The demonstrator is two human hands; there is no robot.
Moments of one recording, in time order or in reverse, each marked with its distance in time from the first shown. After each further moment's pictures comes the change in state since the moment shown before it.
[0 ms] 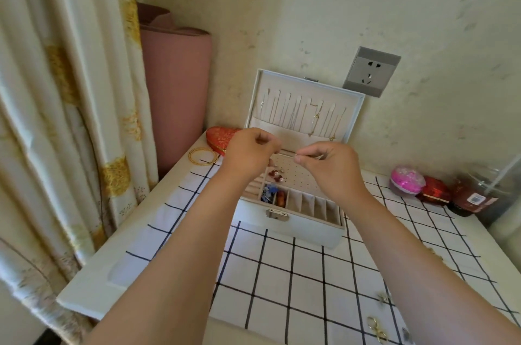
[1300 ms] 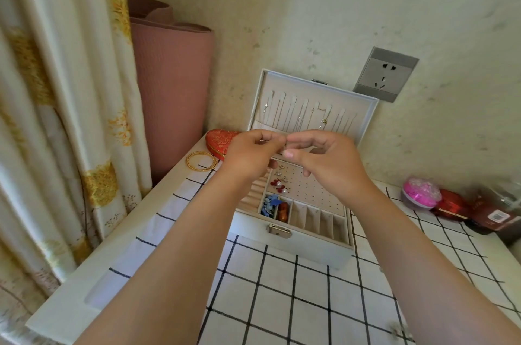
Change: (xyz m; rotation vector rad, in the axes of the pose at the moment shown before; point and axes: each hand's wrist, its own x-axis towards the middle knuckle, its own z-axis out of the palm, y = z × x) left_hand 0.009 0.006 0.000 -0.239 -0.037 -0.127; right_hand 0.022 -0.022 0.002 0.189 -0.181 -0.025
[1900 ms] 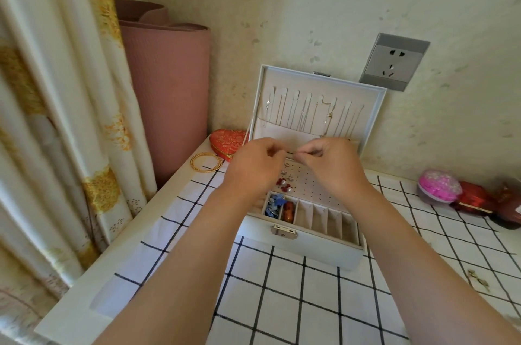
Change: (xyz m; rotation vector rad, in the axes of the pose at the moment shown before) left_hand 0.008 -0.022 0.008 0.574 0.039 0.167; right_hand 0.018 0.044 0.009 -0.264 0.079 0.014
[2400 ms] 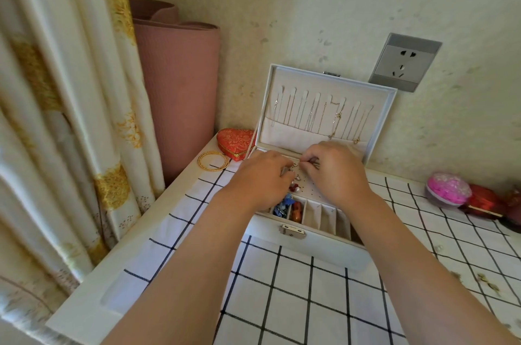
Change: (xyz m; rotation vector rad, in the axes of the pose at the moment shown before) left_hand -0.003 -0.018 0.000 0.455 -0.200 0.168; right_hand 0.001 0.014 0.014 -0.477 0.007 -0.241
